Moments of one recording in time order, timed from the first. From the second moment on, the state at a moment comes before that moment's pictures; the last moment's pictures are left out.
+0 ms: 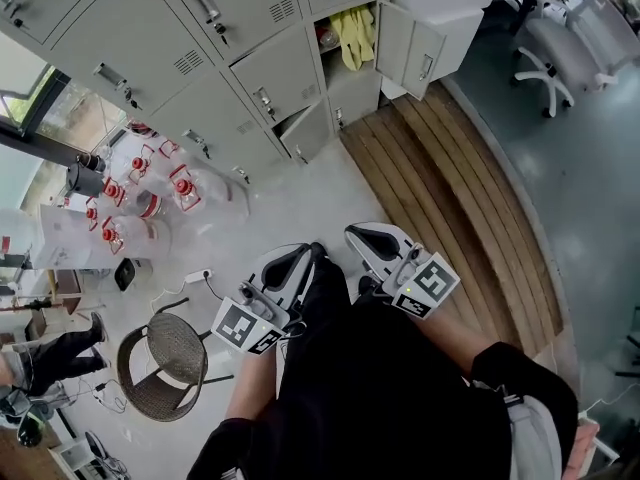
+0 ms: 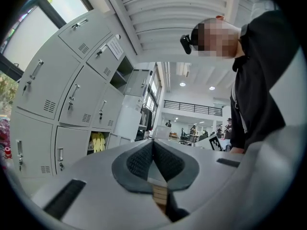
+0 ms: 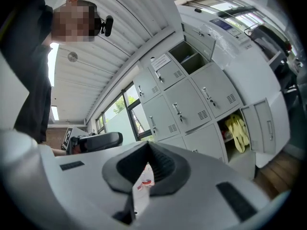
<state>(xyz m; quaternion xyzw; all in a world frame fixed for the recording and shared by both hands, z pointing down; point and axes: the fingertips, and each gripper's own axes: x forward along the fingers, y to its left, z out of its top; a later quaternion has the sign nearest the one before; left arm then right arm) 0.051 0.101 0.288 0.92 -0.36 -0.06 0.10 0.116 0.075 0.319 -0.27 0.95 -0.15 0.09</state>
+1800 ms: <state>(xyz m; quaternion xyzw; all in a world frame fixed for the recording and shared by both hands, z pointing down) -0.124 -0.252 0.369 0.85 -0.47 -0.12 0.19 -0.074 -0.314 0.389 -0.15 0.97 -0.19 -0.06</state>
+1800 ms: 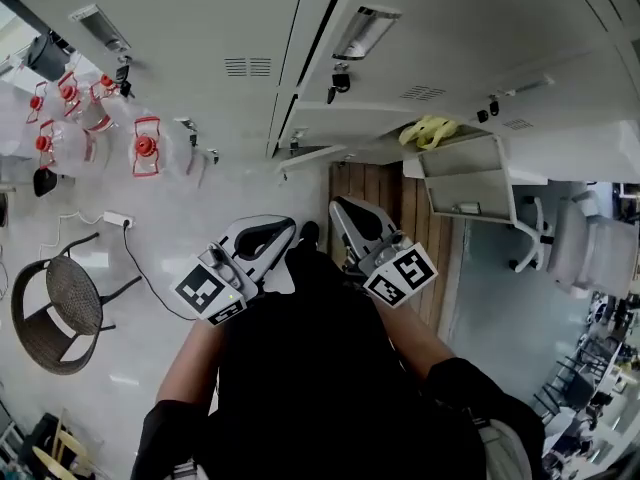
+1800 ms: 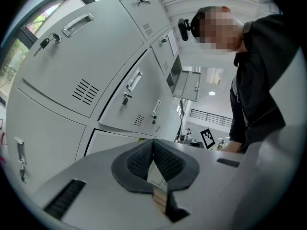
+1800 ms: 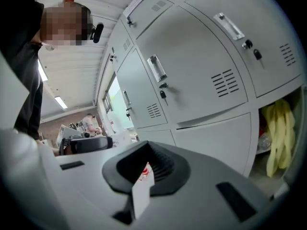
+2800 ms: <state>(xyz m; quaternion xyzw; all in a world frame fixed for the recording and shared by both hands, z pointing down) -0.180 -0.293 0.496 0.76 -0.59 -0.13 0.22 -0.126 -0.385 0.524 -0.12 0.97 -0.17 -0.10</state>
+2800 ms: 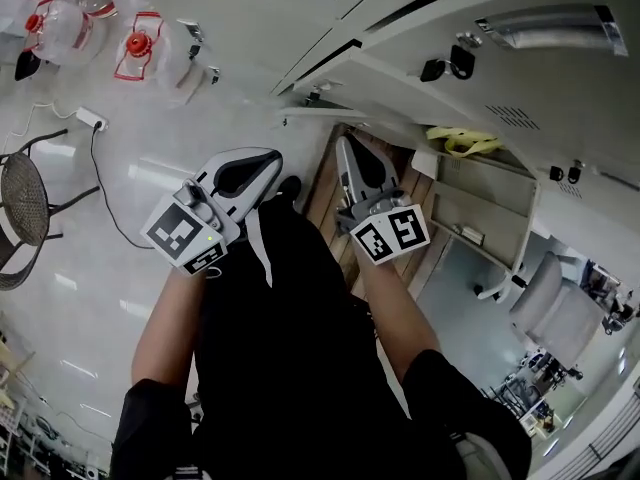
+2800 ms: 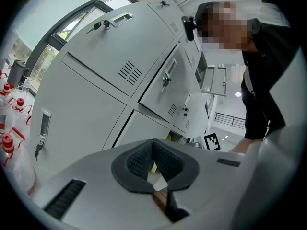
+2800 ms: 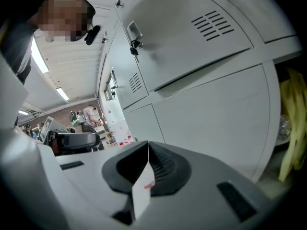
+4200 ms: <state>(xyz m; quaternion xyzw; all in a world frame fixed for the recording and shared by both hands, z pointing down) -0.247 -0.305 0.581 0.79 -0.56 -0.12 0.24 -0.191 -0.440 0.660 -0.21 0.95 -0.17 -0.16</state>
